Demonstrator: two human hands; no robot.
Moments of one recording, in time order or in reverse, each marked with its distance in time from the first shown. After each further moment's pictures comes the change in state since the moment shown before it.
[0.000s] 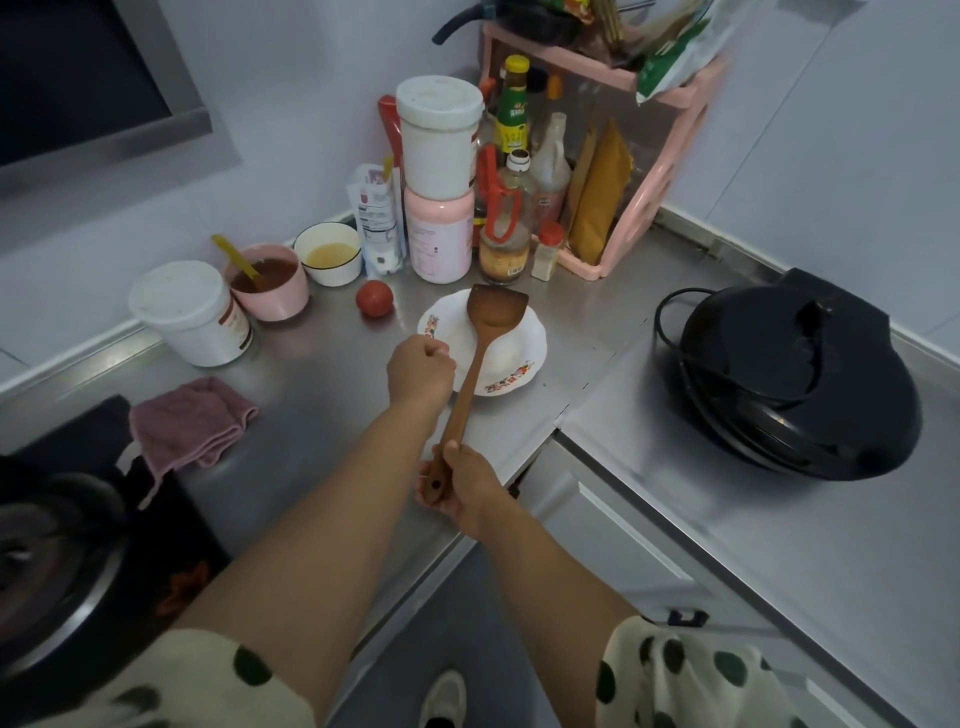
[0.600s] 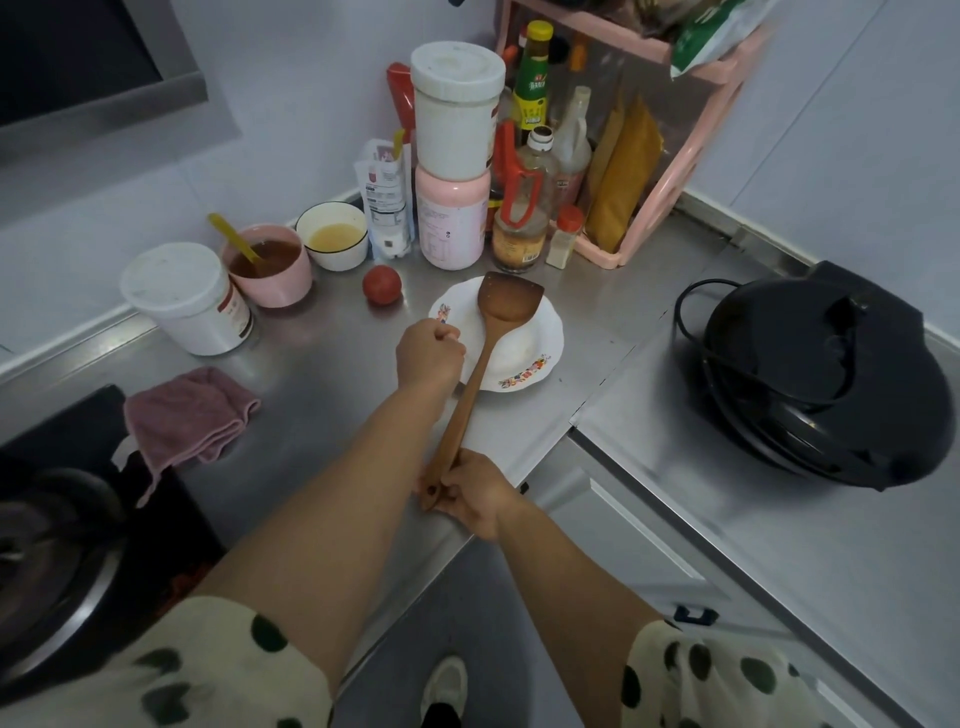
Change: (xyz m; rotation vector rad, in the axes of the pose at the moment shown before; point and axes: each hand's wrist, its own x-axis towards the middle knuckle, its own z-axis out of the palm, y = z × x) left_hand 0.027 -0.001 -0.001 -0.004 -0.053 -0.014; right_hand 0.024 0.009 -0.004 -0.222 -0.105 -0.002
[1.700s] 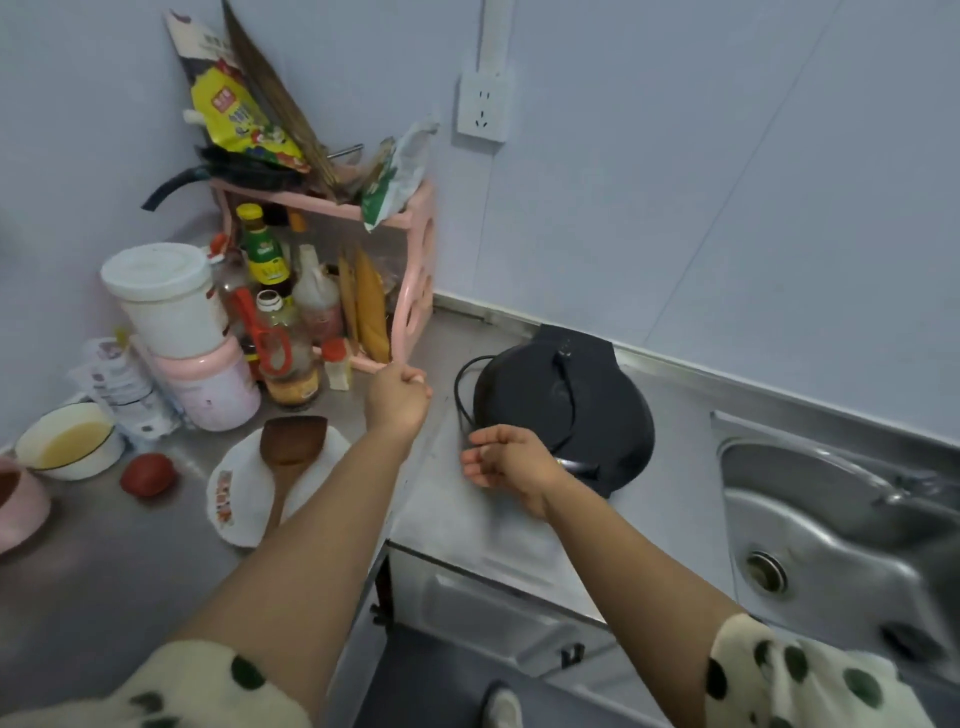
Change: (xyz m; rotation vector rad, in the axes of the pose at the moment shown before) left_hand -0.076 0.132 0.176 0.060 -0.318 0.331; right_hand -0.165 -0.147 -0.197 0.035 0.437 -0.434
